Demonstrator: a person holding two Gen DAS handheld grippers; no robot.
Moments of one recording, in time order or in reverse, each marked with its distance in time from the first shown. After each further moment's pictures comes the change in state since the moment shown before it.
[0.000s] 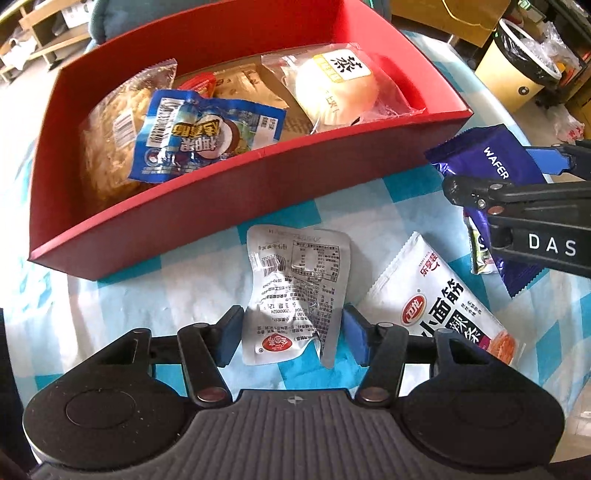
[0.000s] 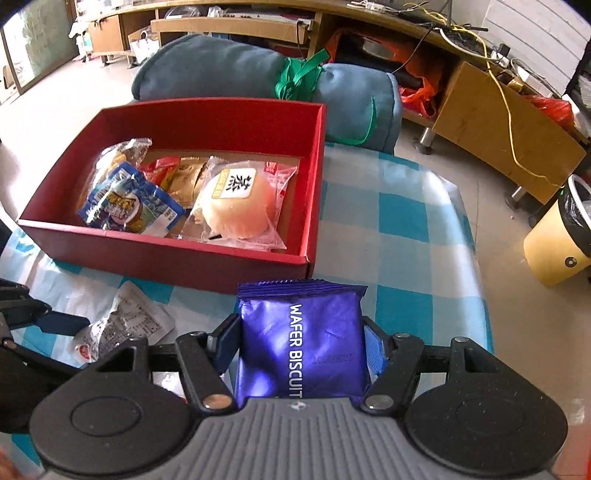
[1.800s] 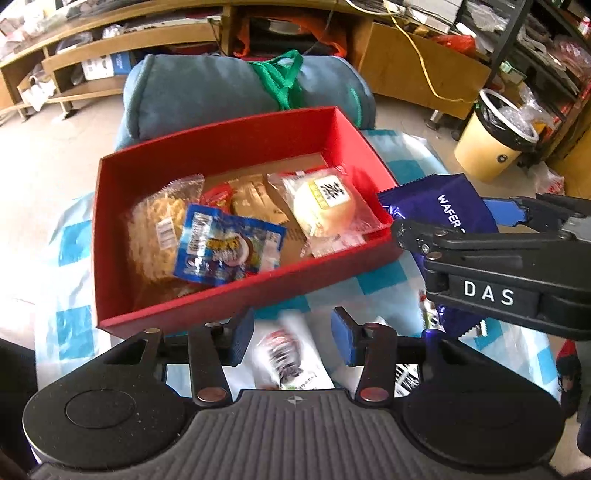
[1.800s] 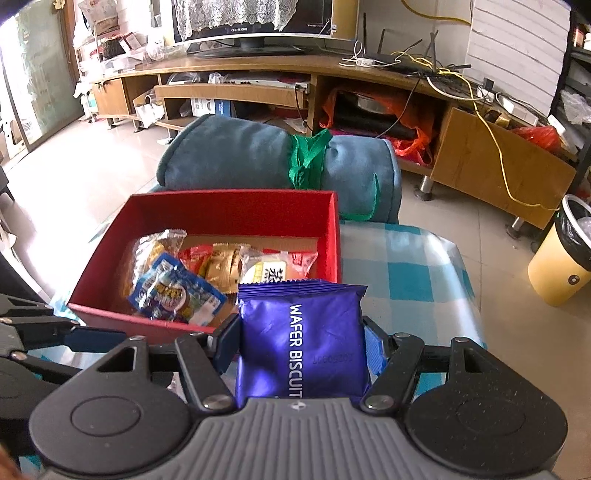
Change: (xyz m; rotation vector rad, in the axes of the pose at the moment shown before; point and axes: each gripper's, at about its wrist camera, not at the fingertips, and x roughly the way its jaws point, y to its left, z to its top) left arm -0.075 0.007 0.011 -0.025 -0.223 -0.023; right arm -0.045 0.014 0.029 0.083 -0.175 0.041
